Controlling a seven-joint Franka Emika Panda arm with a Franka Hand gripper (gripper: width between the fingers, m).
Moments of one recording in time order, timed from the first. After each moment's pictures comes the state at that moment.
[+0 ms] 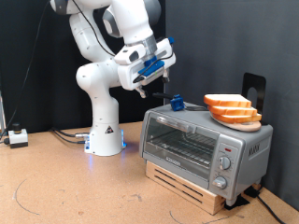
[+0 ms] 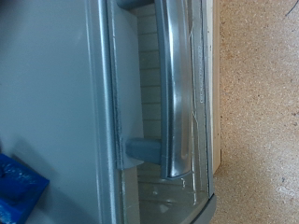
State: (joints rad) arm 0.41 -0.67 -0.37 -2.62 0.15 2.03 0.53
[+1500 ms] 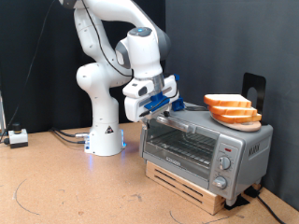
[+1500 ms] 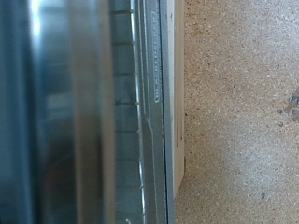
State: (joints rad) arm 0.42 -0.48 -0.33 -2.76 0.11 2.32 0.52
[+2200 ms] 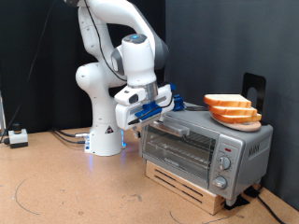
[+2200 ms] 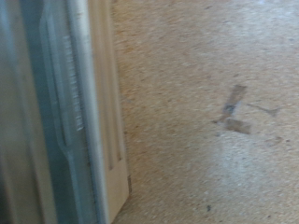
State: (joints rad) arm 0.35 -0.38 -0.35 -2.73 0.07 2.40 0.52
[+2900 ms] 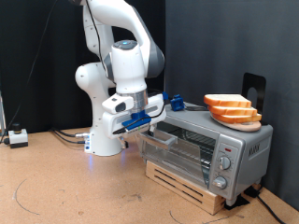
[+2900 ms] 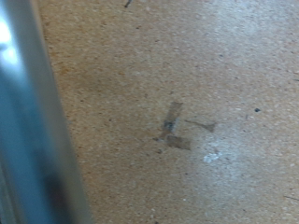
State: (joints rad) arm 0.31 -0.26 -0.41 -2.65 0.06 2.44 0.47
